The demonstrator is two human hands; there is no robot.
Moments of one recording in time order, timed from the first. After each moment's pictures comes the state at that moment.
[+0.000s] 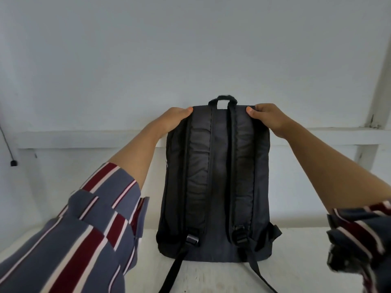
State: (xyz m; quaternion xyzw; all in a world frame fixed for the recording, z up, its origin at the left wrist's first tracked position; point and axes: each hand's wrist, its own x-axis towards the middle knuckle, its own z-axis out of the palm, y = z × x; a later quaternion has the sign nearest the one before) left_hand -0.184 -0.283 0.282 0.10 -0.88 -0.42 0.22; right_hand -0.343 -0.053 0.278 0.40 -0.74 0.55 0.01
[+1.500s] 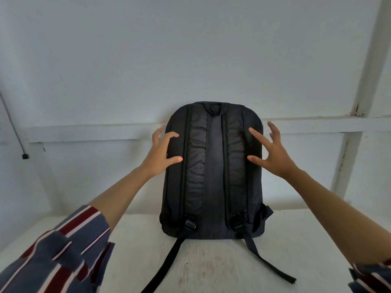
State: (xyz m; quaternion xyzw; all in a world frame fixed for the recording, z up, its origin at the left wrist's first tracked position) left_hand -0.123 -0.285 0.165 0.07 -0.91 -0.22 0.34; right_hand -0.313 0.003 0.154 0.46 -0.77 0.36 0.24
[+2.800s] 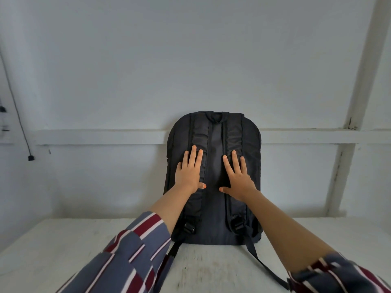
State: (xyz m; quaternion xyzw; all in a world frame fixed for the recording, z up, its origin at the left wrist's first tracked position) left_hand -0.163 -0.207 0.138 0.21 -0.96 0.03 0.18; right_hand -0.253 -0.062 0.121 0.37 -0.91 0.12 0.11
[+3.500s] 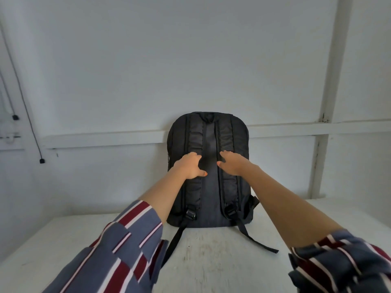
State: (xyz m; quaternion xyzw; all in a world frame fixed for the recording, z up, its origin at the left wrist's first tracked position) left_hand -0.108 -0.179 0.181 0.13 -0.98 -0.08 0.10; right_hand -0.188 -0.033 0.188 0.37 -0.92 0.13 0.03
